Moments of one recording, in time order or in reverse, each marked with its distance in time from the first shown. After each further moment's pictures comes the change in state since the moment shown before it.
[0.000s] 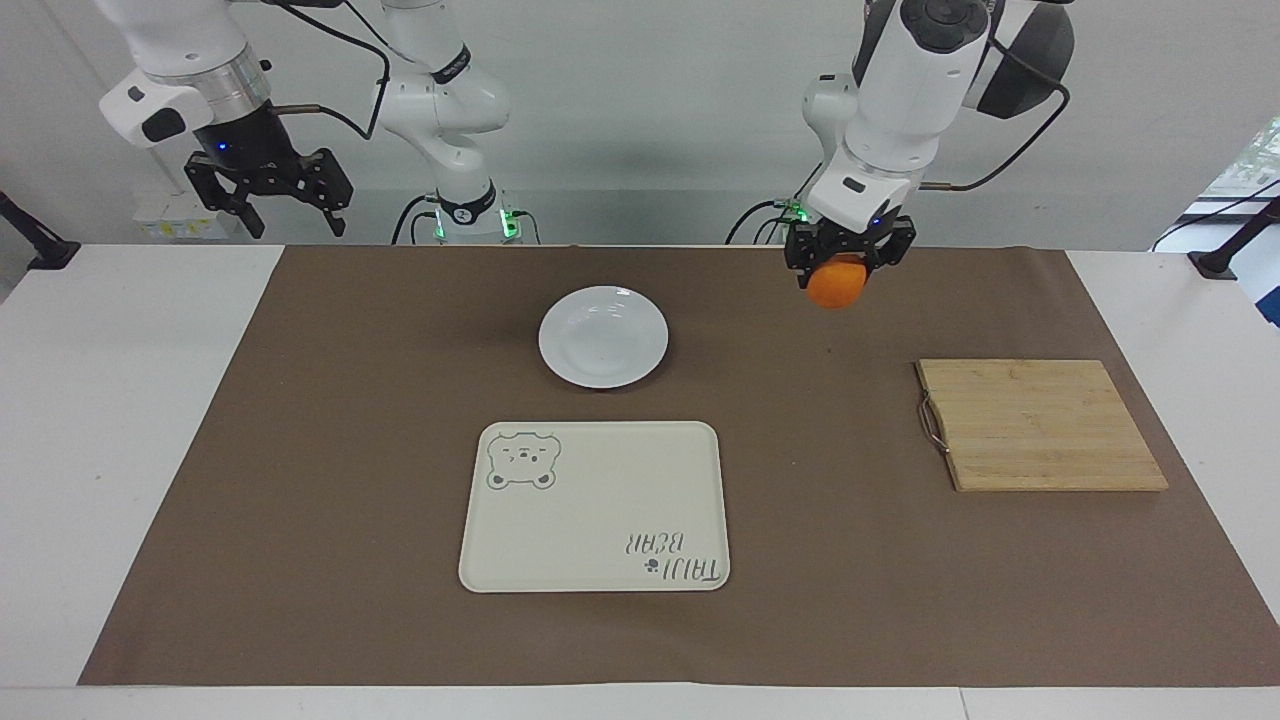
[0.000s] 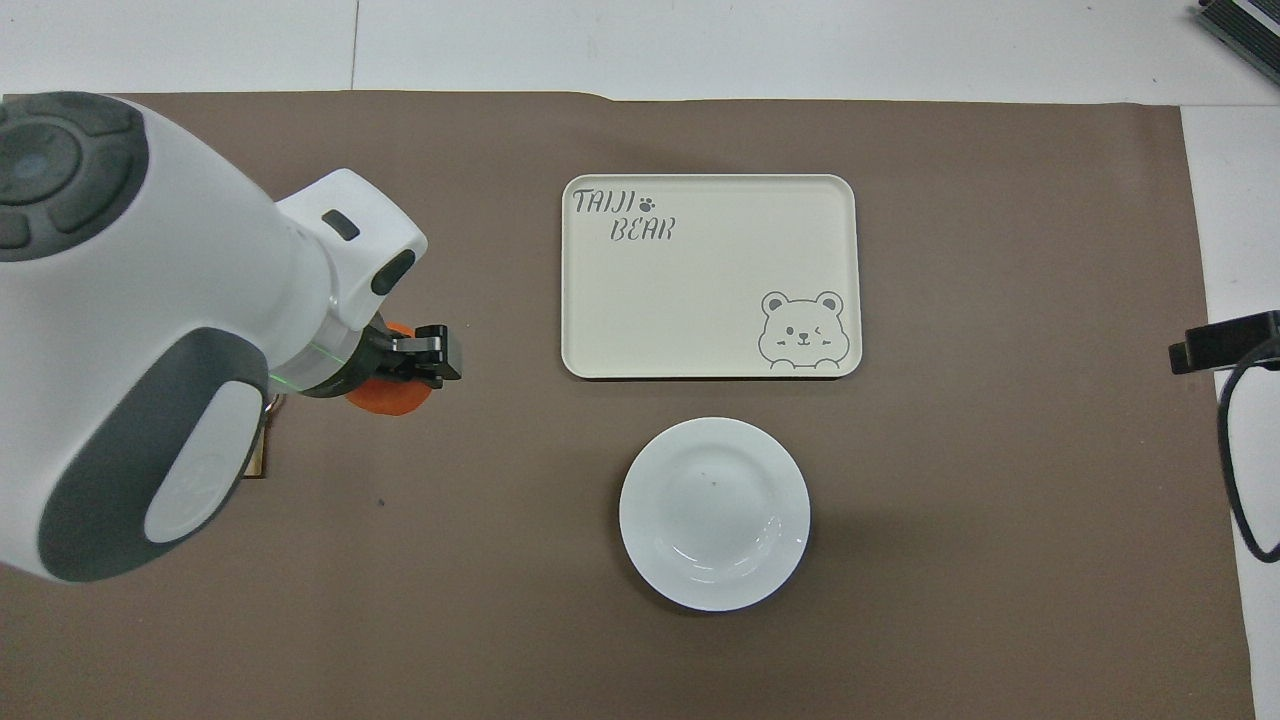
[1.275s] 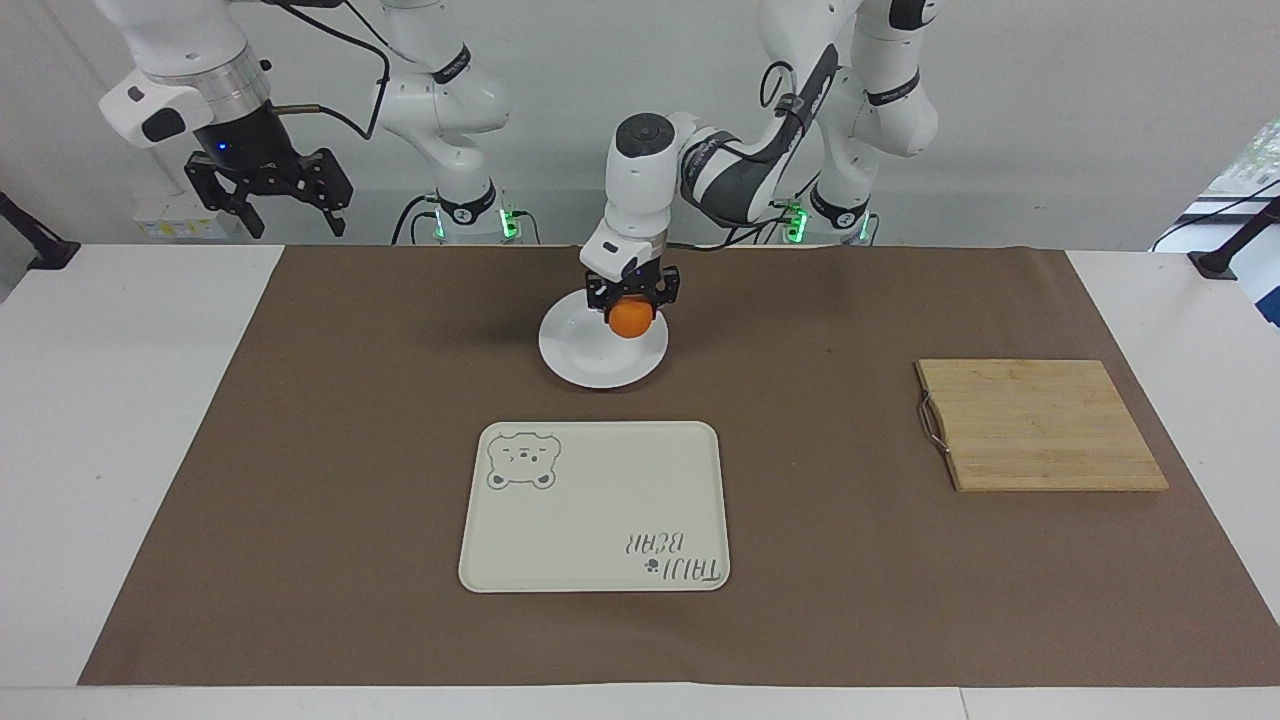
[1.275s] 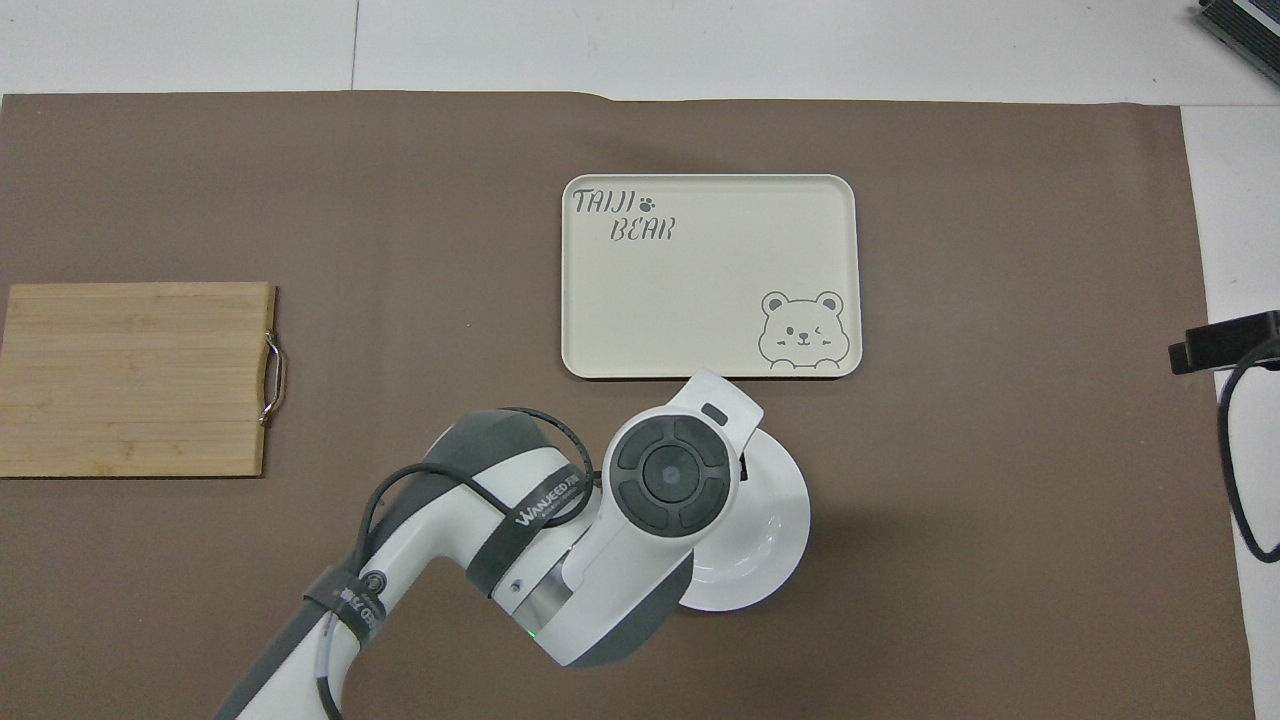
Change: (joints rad) left arm -0.455 0.184 -0.002 -0.275 -0.008 0.550 -0.517; right arm 0.000 0.000 0.000 0.000 0.000 0.000 0.000
